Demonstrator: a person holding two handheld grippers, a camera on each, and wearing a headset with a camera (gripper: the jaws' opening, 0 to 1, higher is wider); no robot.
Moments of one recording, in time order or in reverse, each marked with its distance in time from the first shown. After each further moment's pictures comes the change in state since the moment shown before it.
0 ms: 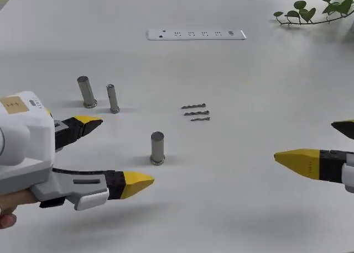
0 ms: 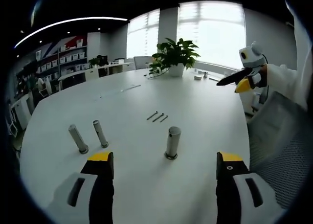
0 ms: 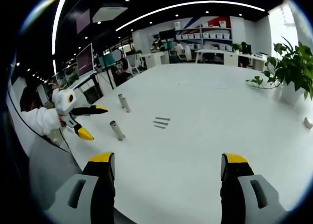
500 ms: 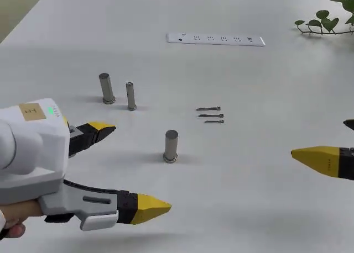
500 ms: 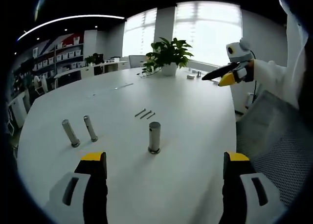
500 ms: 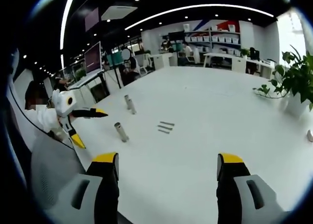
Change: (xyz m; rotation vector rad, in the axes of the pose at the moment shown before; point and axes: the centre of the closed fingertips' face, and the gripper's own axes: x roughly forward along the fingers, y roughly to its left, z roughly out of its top) left arm -0.011 -0.031 -0.006 -0.010 0.011 -0.046; right arm -0.002 0.001 0.017 -0.085 -0.013 0.073
